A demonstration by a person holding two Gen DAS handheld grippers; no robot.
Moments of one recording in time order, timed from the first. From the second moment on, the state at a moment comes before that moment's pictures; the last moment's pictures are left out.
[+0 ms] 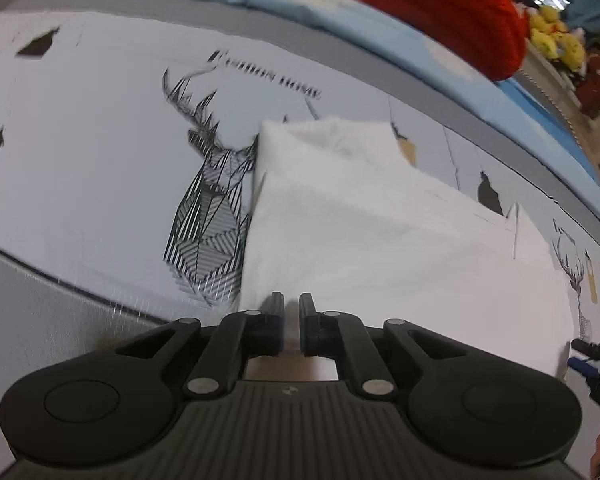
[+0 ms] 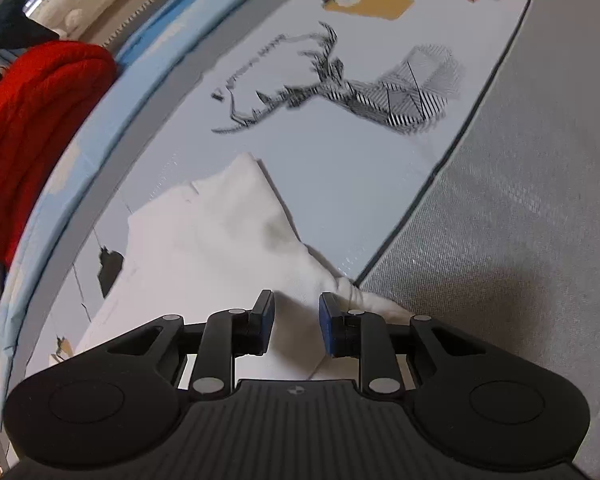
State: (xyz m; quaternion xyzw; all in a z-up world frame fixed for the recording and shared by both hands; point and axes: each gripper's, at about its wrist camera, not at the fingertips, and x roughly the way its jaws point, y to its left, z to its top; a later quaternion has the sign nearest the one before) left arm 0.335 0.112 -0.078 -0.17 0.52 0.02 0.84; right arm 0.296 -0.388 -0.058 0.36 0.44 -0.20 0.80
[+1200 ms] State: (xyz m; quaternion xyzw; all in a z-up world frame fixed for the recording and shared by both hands) left arm 0.003 0.095 -0.006 -0.06 0.41 0.00 0.91; right arm 0.013 -0.381 0.032 0.14 0.37 -0.07 0.91
